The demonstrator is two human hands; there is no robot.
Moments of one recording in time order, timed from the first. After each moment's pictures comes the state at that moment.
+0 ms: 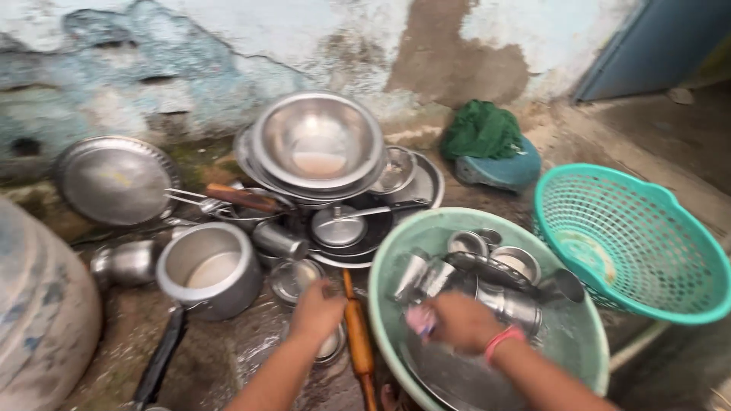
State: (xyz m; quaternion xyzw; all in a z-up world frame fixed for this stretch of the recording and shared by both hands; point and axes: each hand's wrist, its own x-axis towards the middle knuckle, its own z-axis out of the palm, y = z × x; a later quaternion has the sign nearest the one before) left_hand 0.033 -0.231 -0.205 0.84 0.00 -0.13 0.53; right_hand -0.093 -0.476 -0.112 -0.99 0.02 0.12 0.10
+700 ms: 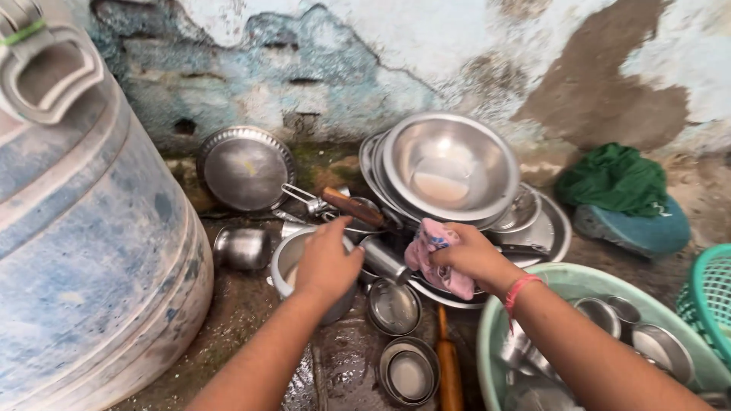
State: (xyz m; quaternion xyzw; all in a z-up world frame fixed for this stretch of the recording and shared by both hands) left_hand 0.134 -0.073 -0.086 0.91 -0.05 0.08 0.41; right_hand 0.135 -0.346 -0.073 -0.79 -0.01 0.10 0.60
